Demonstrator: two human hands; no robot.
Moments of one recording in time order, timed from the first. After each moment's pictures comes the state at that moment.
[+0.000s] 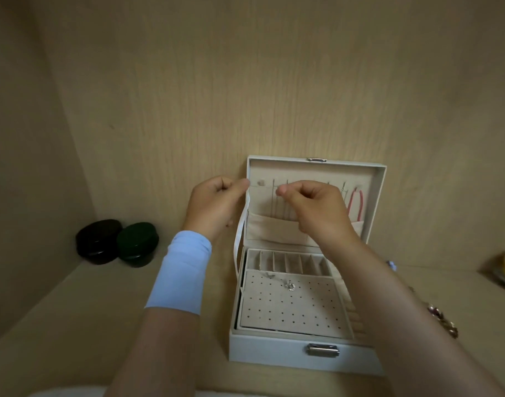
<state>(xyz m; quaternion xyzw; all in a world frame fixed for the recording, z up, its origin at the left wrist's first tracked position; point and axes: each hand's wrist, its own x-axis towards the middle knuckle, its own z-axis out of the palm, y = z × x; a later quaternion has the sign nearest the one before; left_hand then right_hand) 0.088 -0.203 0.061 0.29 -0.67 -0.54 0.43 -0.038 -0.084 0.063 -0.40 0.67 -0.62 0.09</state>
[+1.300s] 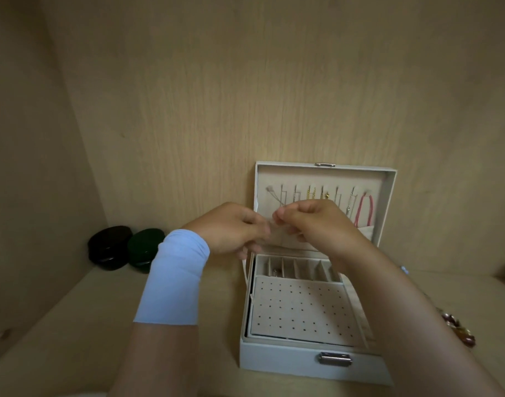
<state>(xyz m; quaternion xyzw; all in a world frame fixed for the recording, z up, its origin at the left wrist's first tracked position) 0.105 -0.202 0.070 0.25 -0.83 -0.48 0.11 -0.030 -0.079 0.063 -0.41 0.71 -0.54 0.20</state>
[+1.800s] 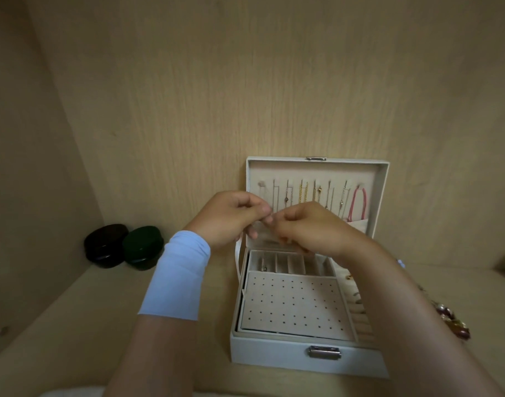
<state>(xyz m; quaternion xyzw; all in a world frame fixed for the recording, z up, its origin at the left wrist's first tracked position) 0.094 -0.190 0.069 0.23 -0.81 -0.48 0.24 -0.042 -0.071 0.062 -0.48 0.73 -0.42 0.24</state>
